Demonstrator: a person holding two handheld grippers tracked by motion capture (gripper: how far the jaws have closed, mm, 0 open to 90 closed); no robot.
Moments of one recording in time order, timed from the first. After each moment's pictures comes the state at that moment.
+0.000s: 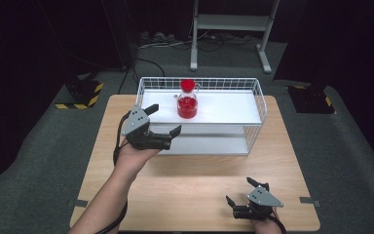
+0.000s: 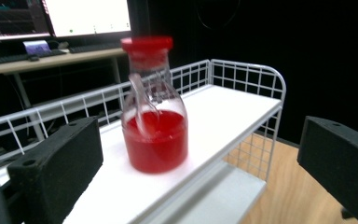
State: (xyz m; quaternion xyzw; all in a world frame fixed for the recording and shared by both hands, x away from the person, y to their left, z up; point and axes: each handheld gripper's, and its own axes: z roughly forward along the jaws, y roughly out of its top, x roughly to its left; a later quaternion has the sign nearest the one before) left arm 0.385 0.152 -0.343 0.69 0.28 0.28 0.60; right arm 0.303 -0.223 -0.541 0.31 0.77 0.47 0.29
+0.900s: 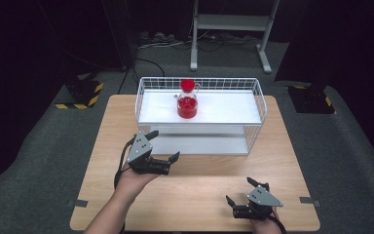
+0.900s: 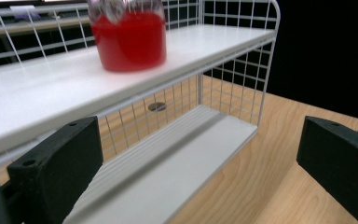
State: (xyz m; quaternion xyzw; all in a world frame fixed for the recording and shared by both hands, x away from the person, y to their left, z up) left arm 0.357 0.155 -0.418 0.73 0.29 0.26 0.57; right arm 0.304 -0.222 -0.541 0.32 0.77 0.47 0.29
